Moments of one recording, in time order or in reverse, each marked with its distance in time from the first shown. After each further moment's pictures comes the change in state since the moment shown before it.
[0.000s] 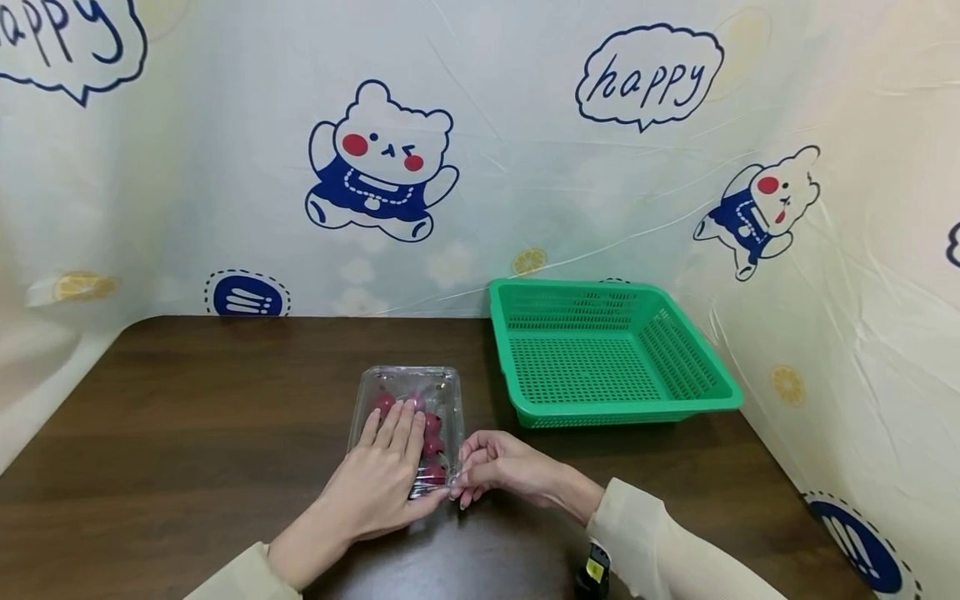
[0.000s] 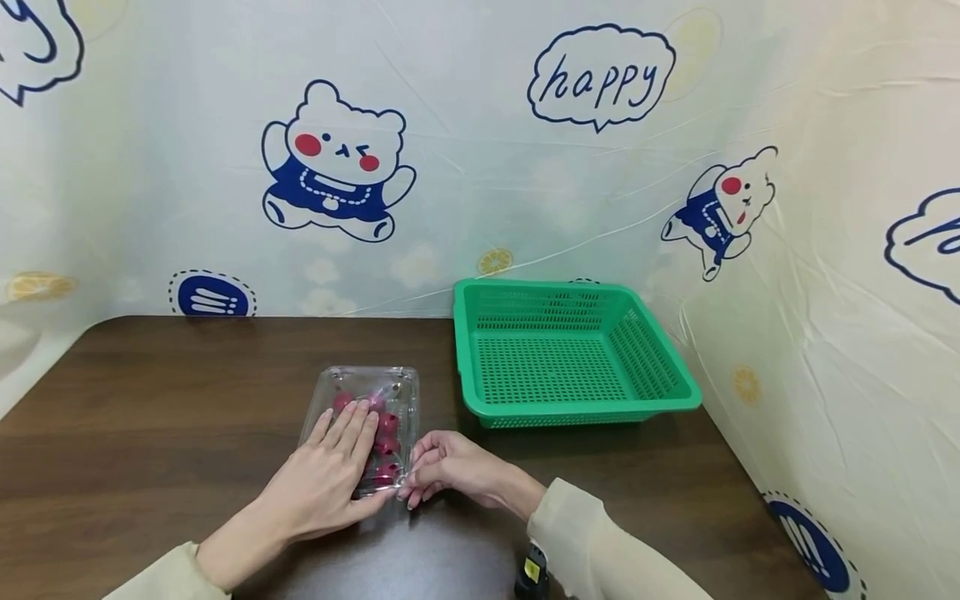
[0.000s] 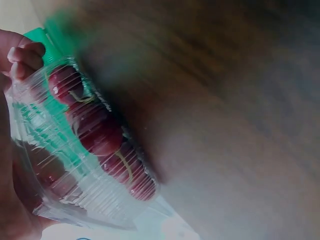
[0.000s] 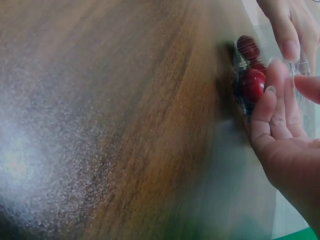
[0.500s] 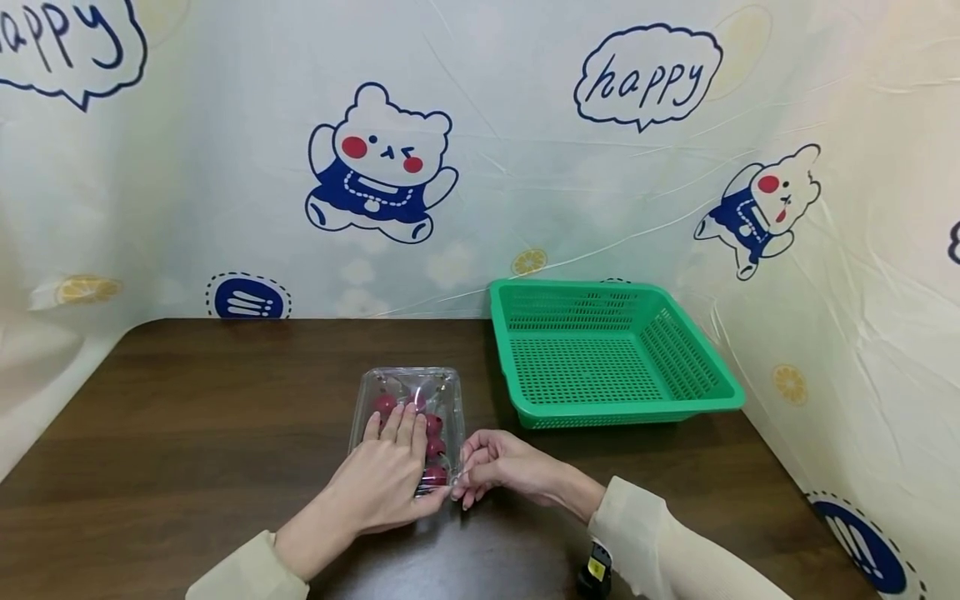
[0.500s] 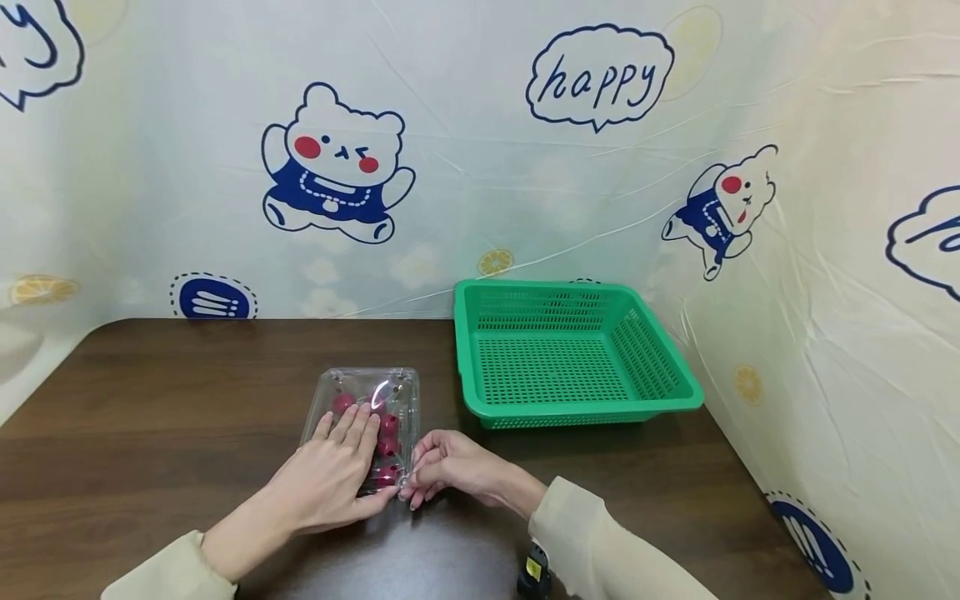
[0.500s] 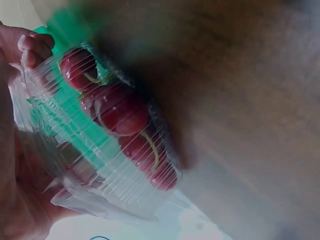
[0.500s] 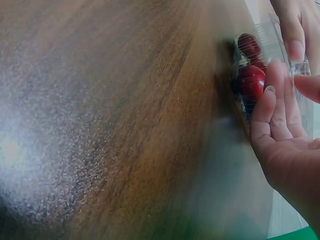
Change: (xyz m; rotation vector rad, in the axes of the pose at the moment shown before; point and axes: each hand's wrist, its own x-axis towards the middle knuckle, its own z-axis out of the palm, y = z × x) left_hand 0.012 0.000 -0.009 0.010 -0.074 0.008; right_hand 0.001 -0.003 -0.001 -0.040 0.012 0.001
